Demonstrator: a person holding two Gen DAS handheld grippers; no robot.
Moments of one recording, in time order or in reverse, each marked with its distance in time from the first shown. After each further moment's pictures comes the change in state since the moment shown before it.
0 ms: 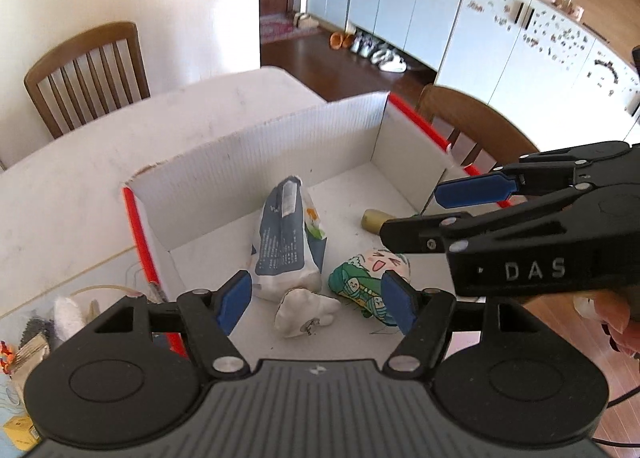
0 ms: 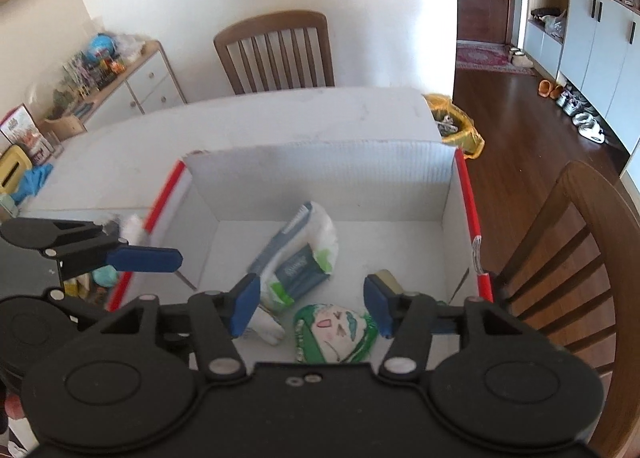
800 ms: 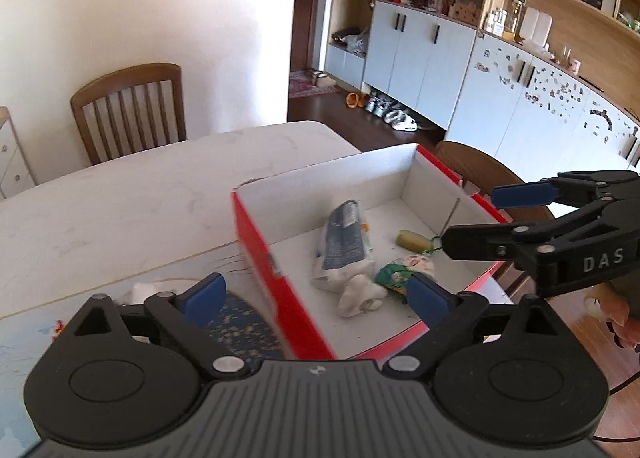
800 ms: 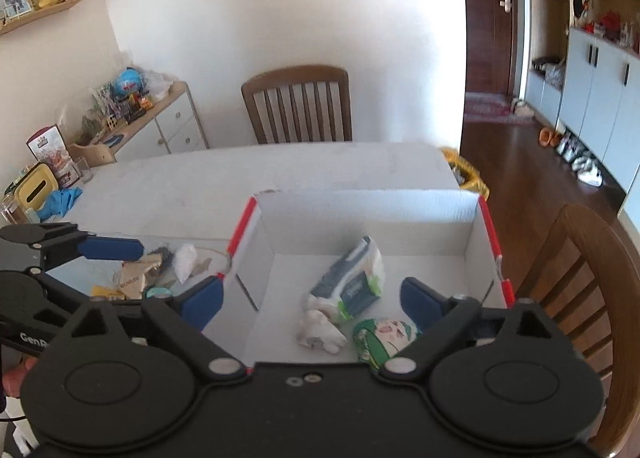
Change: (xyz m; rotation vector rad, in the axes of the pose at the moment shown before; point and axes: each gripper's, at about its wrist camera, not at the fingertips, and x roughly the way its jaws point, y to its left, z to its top) left arm -0.095 0.059 -0.056 -0.052 -0.185 0.027; right arm -0.050 0.070 -0.021 -0.045 -0.172 -0.008
